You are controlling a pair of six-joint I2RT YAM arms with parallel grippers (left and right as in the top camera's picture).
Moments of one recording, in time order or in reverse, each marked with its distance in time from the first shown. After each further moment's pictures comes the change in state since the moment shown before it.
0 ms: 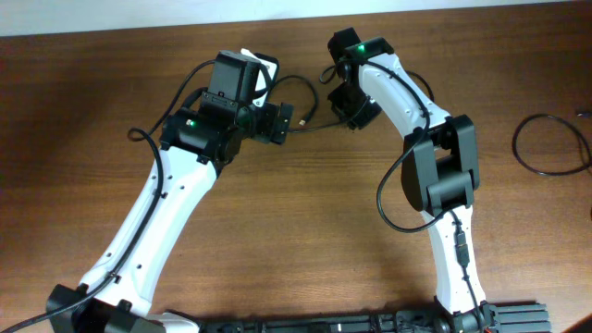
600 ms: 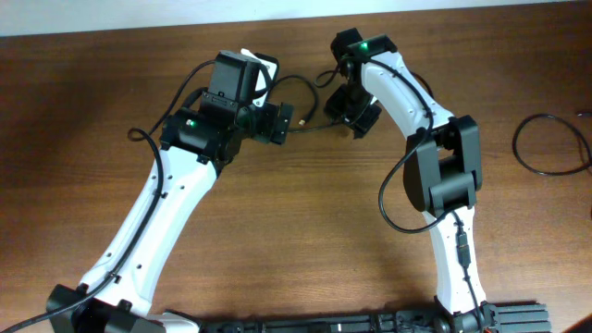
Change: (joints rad) left arm 0.000 0.000 0.000 0.000 0.000 0.000; right arm -0.006 -0.013 0.004 -0.074 -0.099 -0.177
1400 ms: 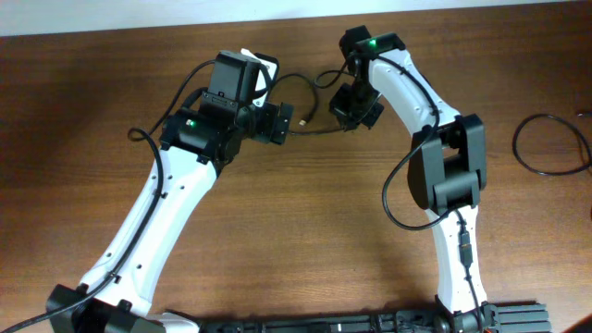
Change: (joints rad) left arm 0.000 0.000 0.000 0.000 0.000 0.000; right arm -0.035 0.000 0.000 -0.003 -0.104 -0.152
